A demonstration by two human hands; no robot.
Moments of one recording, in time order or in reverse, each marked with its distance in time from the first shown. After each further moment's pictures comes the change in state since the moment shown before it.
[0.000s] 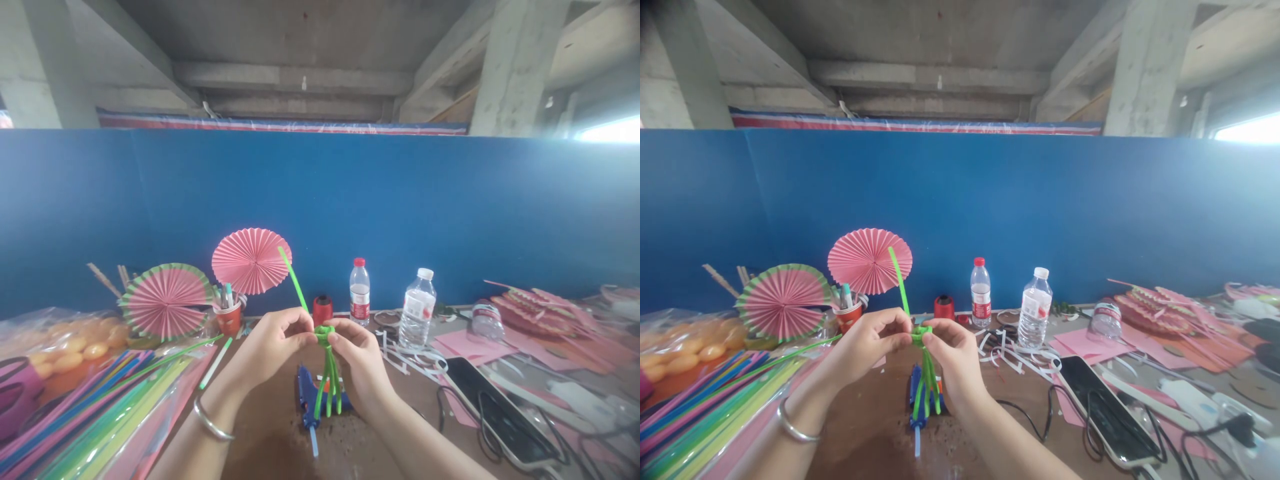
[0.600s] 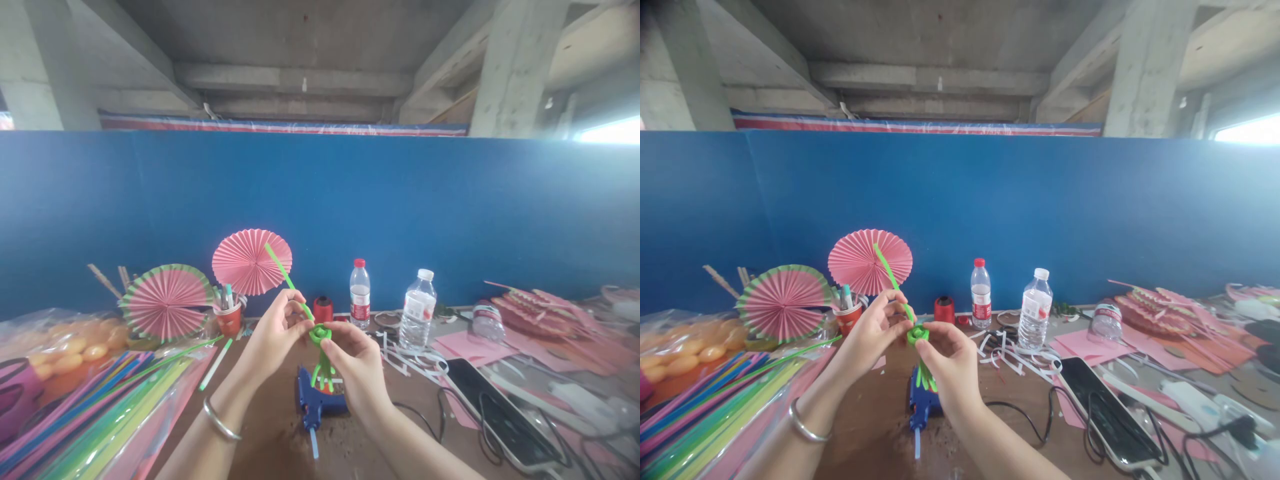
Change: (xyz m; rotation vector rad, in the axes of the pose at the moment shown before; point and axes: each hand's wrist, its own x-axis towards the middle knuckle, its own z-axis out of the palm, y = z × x) left_hand 0.013 -0.019 0.011 -0.394 0.138 0.005; right_hand -0.001 0.010 0.002 -0.165 0.040 -0.172
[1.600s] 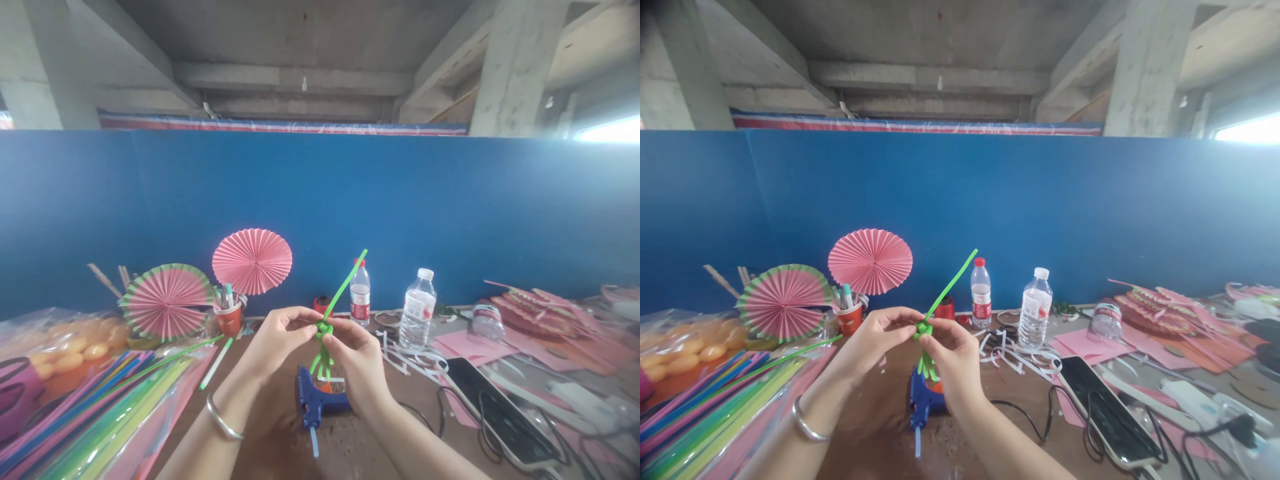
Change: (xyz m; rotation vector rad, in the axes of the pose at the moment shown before) left_hand -0.006 0.011 0.003 0.137 -0.025 -0.136; right_hand 0.005 0.002 -0.003 0.010 0.041 0.027
